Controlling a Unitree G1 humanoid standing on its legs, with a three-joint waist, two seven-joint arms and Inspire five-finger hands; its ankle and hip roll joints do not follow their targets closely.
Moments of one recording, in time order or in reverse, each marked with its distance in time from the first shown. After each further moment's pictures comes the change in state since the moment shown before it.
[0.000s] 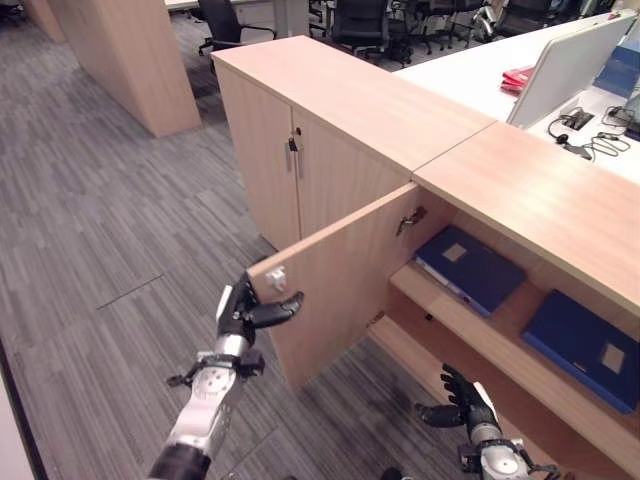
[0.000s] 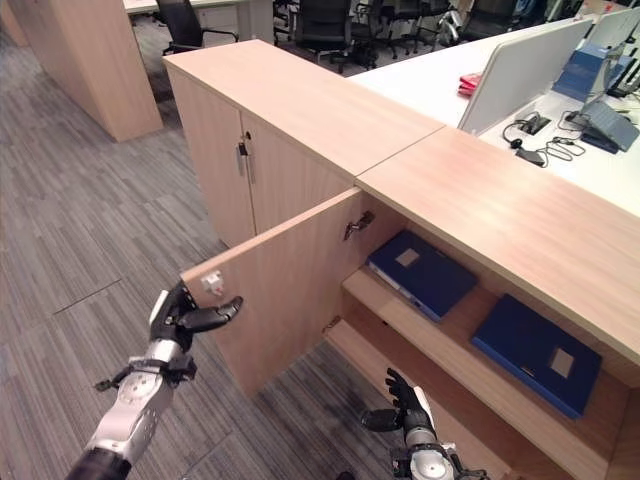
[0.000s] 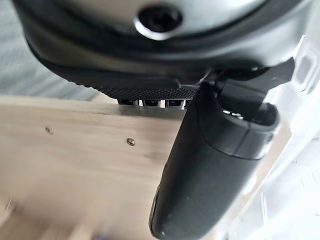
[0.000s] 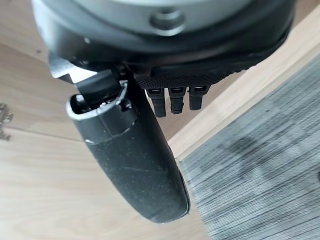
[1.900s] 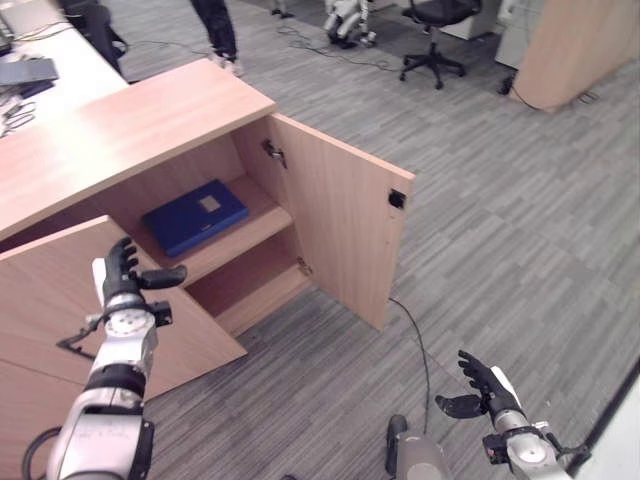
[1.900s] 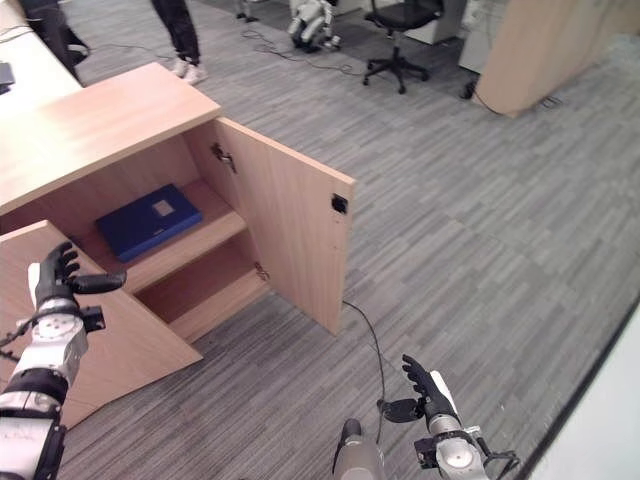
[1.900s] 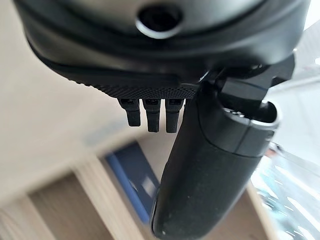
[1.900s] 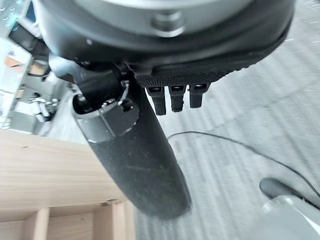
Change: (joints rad) left arm -0.518 0.266 0.241 0.771 0.173 0.043 0.222; right arm 0.045 -0.150 0.003 -0.086 -0.039 0.025 0.085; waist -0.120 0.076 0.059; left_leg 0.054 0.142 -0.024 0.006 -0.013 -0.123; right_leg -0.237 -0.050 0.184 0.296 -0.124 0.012
